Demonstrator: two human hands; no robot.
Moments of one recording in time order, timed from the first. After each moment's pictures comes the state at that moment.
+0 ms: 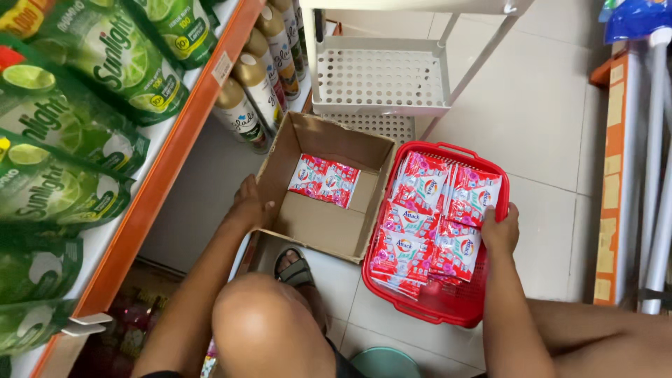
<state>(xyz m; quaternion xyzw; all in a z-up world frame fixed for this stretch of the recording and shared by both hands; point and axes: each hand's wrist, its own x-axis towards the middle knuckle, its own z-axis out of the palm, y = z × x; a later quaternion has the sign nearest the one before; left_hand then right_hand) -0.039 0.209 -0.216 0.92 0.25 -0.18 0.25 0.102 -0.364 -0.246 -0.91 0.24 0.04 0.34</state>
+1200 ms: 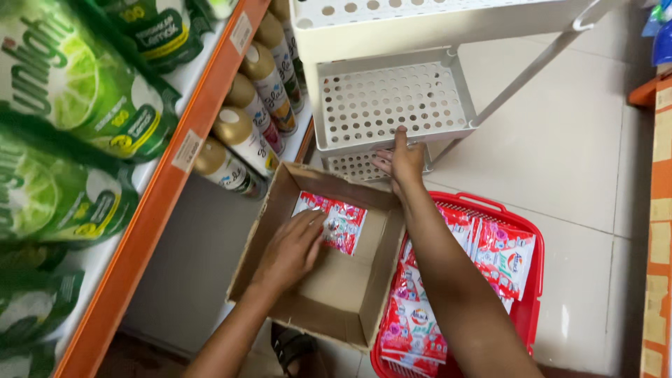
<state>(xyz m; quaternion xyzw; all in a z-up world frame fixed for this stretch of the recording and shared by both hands) 0.050 0.128 -0.154 0.97 -0.09 0.08 0.23 0.294 -0.041 -0.182 -0.59 0.21 0.12 0.77</state>
